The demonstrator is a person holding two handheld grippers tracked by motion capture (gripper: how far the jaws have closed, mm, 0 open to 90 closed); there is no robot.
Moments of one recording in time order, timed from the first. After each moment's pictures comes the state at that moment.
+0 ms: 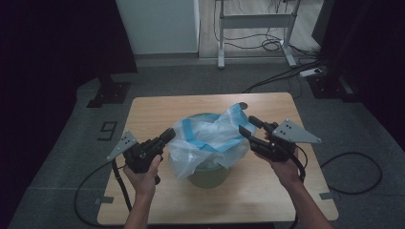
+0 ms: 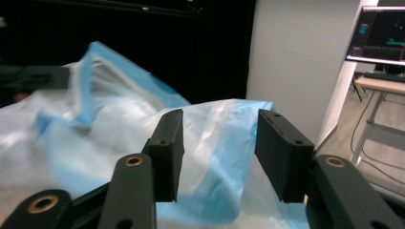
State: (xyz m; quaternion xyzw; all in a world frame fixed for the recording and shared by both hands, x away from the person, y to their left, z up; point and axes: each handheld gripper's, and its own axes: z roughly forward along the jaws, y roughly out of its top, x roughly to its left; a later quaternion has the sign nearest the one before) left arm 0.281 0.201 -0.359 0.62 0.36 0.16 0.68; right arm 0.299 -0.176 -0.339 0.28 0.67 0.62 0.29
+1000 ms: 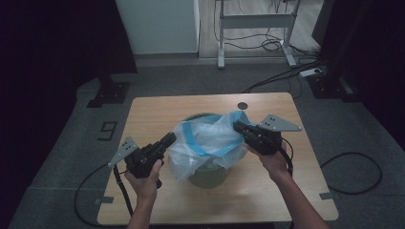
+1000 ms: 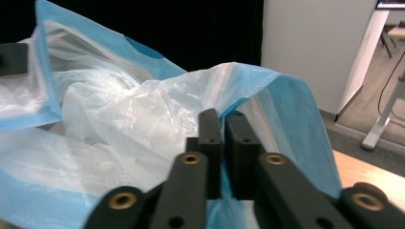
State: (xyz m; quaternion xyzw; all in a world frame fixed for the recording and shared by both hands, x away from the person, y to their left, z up) left arm 0.276 0.201 -0.370 0.61 0.37 0.16 0.68; right arm 0.329 -0.159 -0.358 0.31 0.70 0.59 0.23
